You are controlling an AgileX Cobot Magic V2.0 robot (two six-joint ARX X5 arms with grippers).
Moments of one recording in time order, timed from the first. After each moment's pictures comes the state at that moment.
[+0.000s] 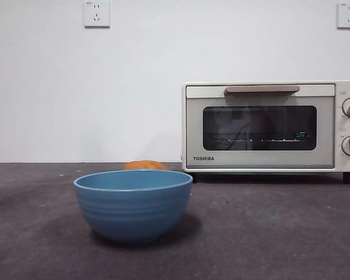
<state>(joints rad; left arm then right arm) 0.00 0.82 1.15 -0.90 0.27 -0.17 -0.05 0.73 1.17 -0.96 -0.27 0.25</state>
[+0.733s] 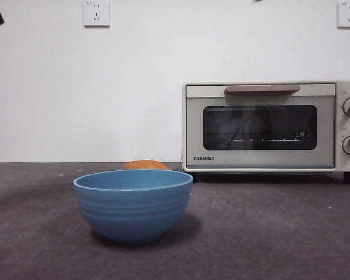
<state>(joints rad) -0.11 1.08 1.21 -1.05 0.42 0.04 0.40 1.46 1.65 -0.97 -0.36 0.19</state>
